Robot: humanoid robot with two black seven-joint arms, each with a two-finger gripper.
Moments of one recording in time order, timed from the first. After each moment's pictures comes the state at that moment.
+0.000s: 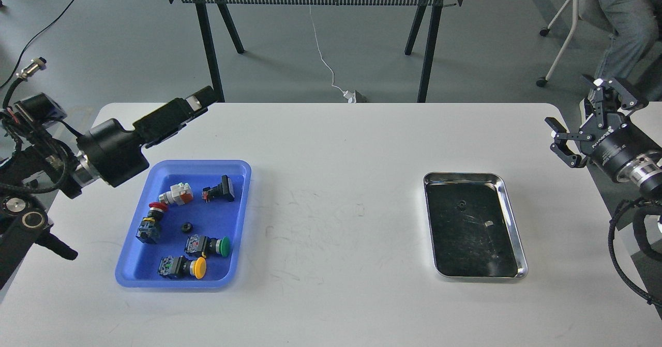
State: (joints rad) left arm -0.22 0.67 -1.28 -1.57 1.85 -0.47 -0.49; right arm 0.67 -0.80 0.25 0.95 0.25 0.39 0.49
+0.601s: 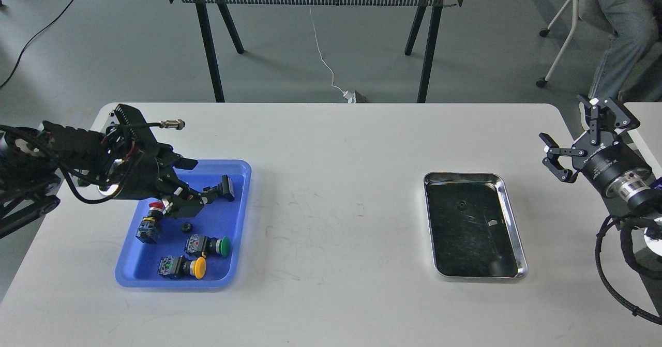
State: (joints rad) left arm -0.90 0.88 -0.30 -1.37 2.18 -0.41 -0.49; right arm 0.64 -0.79 0.26 0.95 0.27 0.38 0.49
